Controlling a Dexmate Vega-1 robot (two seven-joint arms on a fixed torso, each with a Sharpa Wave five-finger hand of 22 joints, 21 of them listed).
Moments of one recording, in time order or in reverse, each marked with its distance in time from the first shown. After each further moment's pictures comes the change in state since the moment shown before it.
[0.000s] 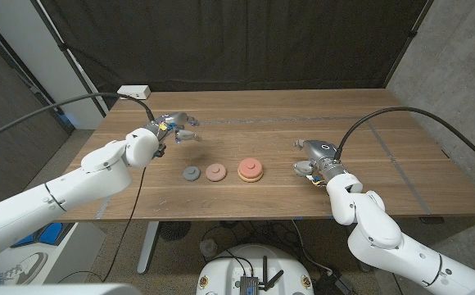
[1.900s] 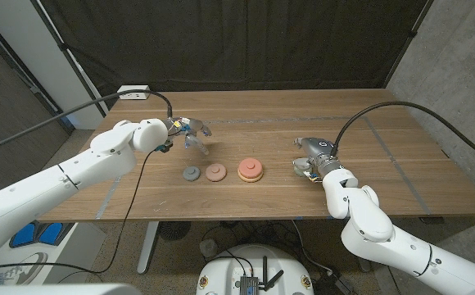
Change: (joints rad) left arm -0.156 -0.048 0.082 0.133 0.153 -0.263 -0.353; left_hand 0.004 -0.059 -0.039 0.005 -0.013 -0.107 0.036 -0.004 -0.007 -0.089 0.050 -0.012 -0.026 -0.027 0.009 0.016 -0.036 -0.028 0.011 0.008 -0.004; right arm 0.091 -0.002 -0.082 0.012 -0.003 -0.077 0.038; right_hand -0.016 0.015 0.000 0.000 0.014 0.011 0.007 -0.005 -0.004 0.009 0.002 0.000 0.003 -0.003 -0.004 -0.010 0.004 -0.005 0.005 -0.007 0.000
